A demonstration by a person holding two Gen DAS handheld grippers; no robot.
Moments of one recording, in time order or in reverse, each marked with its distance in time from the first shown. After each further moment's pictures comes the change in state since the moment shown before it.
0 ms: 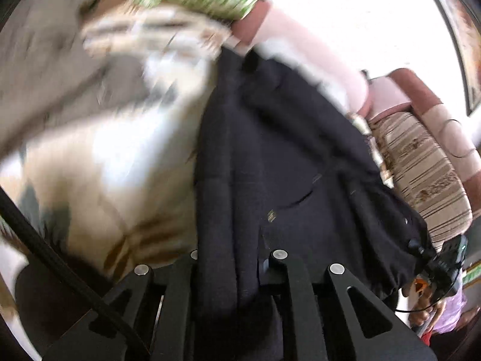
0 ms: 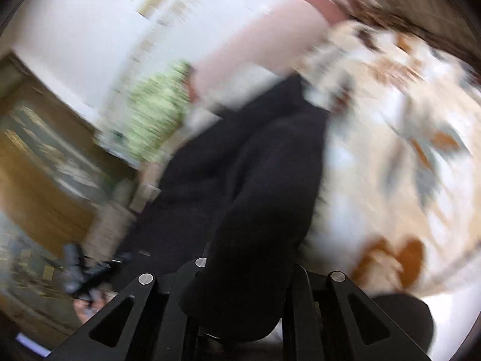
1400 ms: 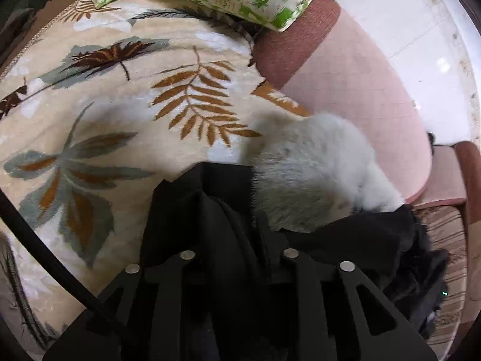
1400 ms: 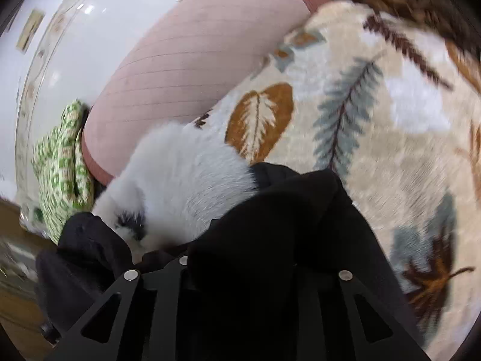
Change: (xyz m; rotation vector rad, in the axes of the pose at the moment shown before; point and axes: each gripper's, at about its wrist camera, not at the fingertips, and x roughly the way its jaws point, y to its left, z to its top) left arm 0.190 -0.064 0.329 -0.210 0.057 0.083; right arm 0.249 -0.021 0.279 0.267 0.011 -0.224
